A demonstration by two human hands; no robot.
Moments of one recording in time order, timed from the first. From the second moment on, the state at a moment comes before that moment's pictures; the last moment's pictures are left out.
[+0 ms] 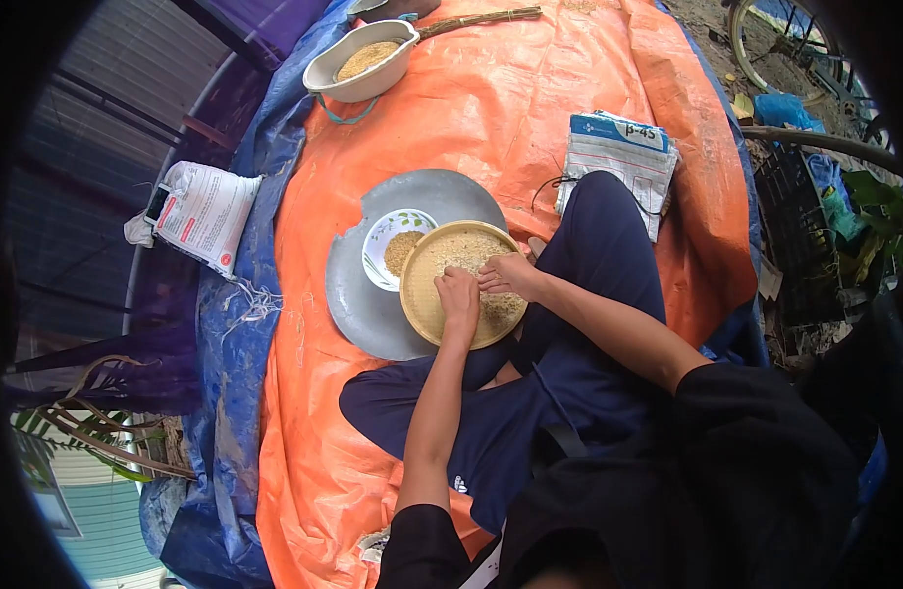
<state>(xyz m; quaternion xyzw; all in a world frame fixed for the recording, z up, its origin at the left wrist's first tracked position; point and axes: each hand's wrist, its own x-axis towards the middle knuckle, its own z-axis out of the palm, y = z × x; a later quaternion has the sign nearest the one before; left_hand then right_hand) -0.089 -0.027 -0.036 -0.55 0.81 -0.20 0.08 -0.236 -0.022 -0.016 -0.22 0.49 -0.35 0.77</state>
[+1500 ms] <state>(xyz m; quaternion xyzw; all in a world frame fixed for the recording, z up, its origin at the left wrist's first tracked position) -0.035 -0.001 0.047 -0.62 0.64 0.28 -0.35 -0.234 -0.025 0.014 -0.13 0.26 -0.28 0.91</state>
